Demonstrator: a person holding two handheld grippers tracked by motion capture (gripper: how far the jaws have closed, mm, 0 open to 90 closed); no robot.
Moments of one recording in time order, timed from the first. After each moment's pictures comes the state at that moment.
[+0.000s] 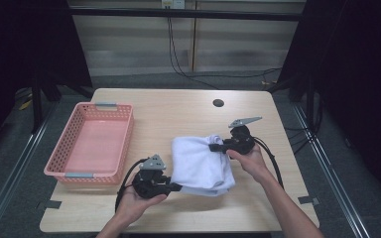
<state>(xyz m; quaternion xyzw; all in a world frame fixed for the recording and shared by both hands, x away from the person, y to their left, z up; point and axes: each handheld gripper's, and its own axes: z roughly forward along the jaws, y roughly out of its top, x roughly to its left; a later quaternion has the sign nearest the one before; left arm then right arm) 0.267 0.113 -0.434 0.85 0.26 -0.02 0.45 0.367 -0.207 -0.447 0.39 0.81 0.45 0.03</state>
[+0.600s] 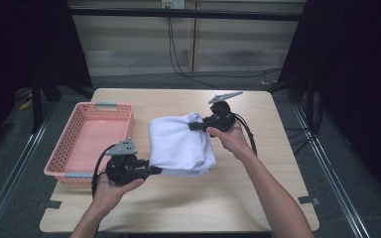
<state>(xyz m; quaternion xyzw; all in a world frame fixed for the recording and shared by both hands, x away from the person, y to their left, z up) 0.285 0.169 -0.394 0.83 0.27 0.02 0.49 0.412 -0.149 -0.395 0.34 0.81 0.48 0.02</state>
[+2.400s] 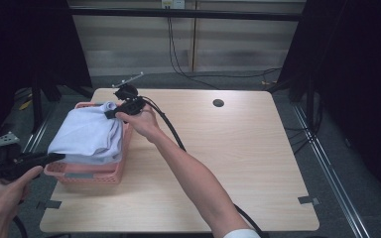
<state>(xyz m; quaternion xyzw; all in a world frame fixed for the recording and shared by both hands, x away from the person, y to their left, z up) 0.292 0.405 -0.388 0.73 0.46 0.10 0.49 0.468 0.100 -0.377 0.32 0.83 0.47 -0.02</state>
